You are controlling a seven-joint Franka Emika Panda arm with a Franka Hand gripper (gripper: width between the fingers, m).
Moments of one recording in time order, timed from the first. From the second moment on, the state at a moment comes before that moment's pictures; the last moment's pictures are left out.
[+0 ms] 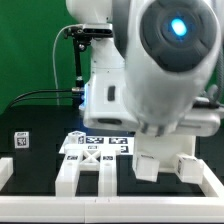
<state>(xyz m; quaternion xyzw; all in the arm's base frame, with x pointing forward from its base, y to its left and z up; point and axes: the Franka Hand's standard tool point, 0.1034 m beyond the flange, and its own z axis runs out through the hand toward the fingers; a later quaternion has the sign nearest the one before) 0.540 0.038 0.088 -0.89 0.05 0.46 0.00</state>
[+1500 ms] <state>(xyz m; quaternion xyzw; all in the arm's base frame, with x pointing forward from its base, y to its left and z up) 0.536 0.056 0.061 -0.88 0.06 0.48 -0.01</state>
